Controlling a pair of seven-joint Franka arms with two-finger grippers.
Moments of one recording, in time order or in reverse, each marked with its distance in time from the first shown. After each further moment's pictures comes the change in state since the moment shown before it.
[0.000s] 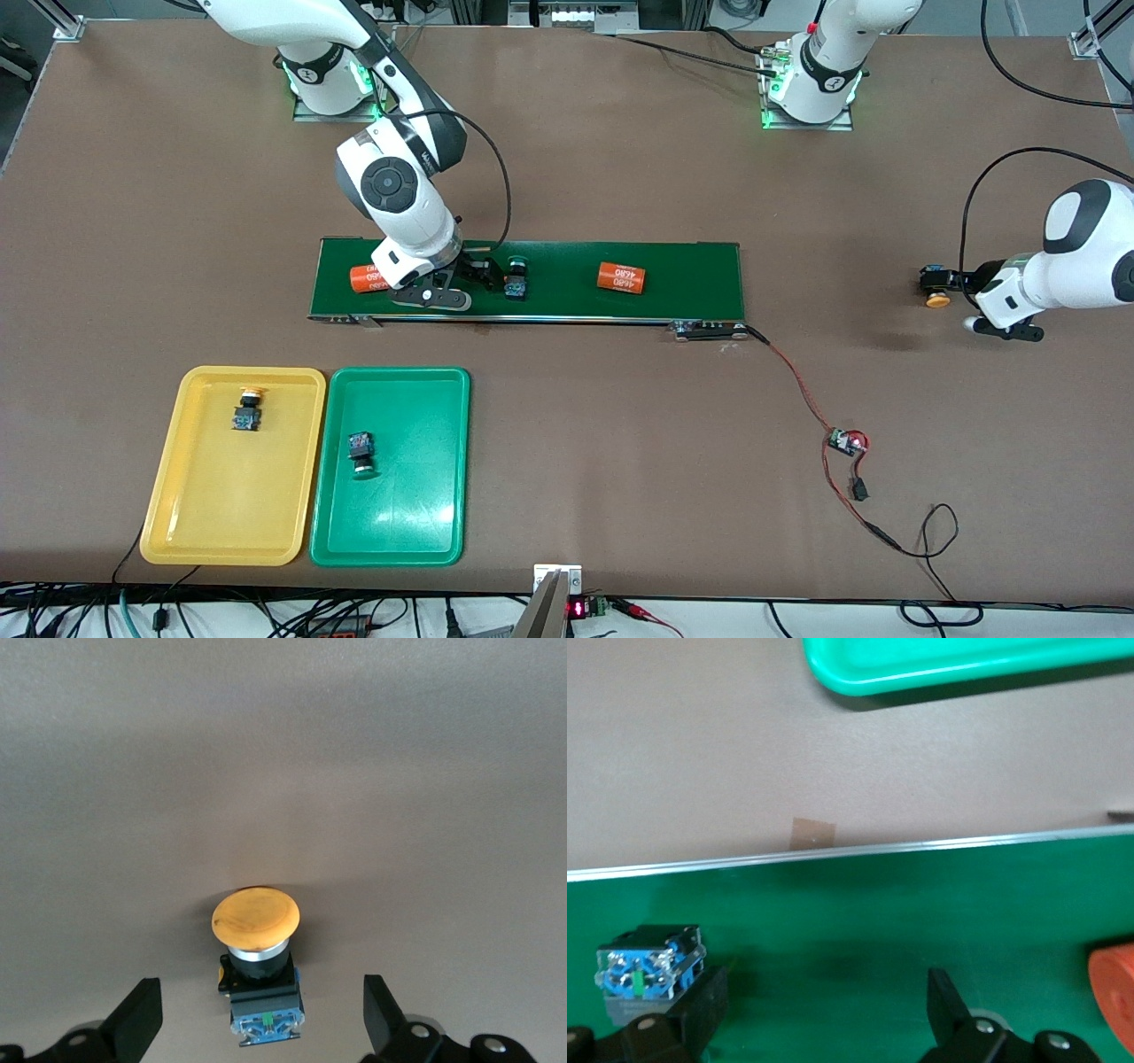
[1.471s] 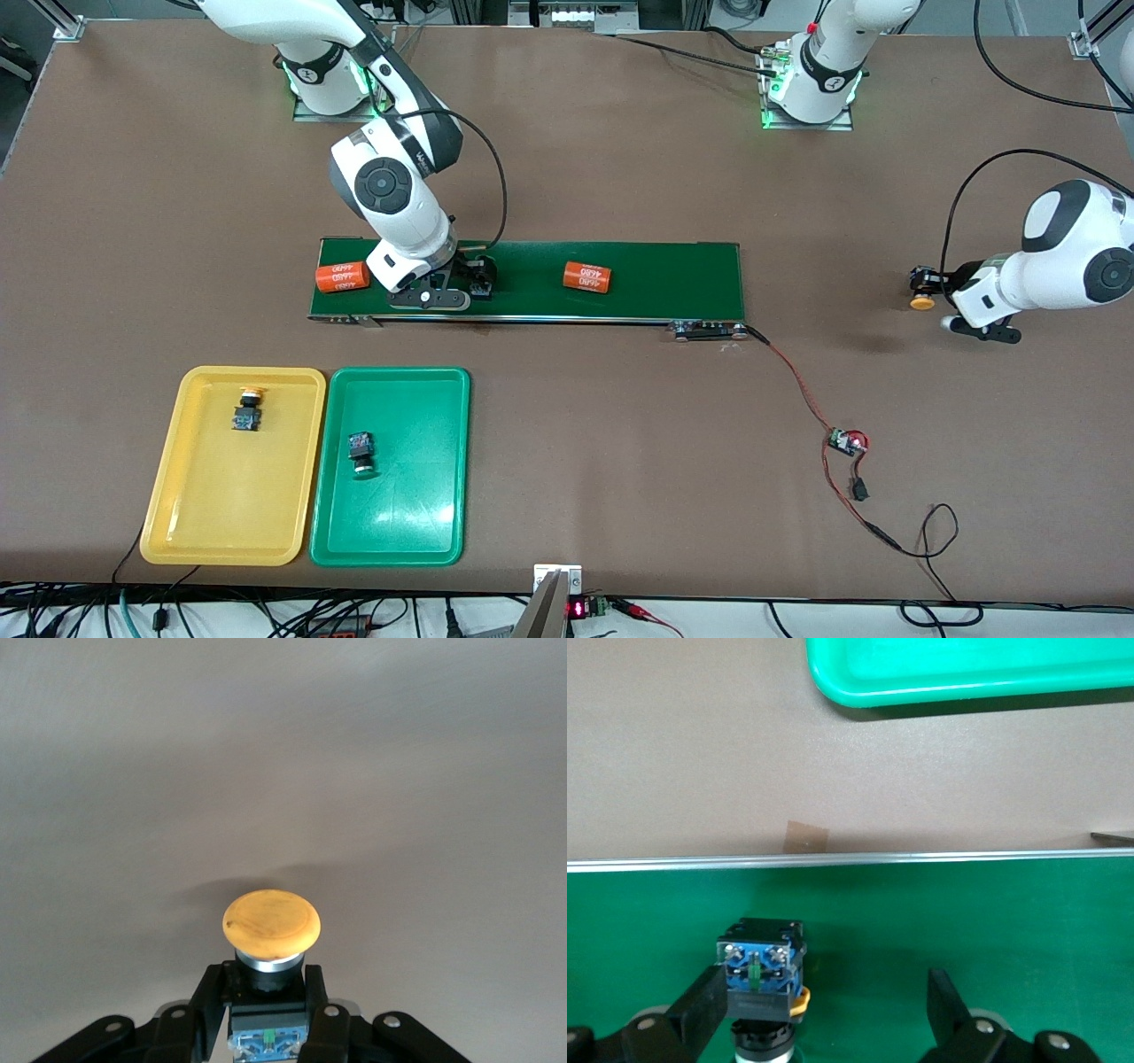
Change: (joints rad) left arm -0.049 -0.002 -0.070 -0.027 0.001 -0.028 -0.036; right arm -0.004 -0.010 -0.007 0.003 0.000 -0.021 -0.041
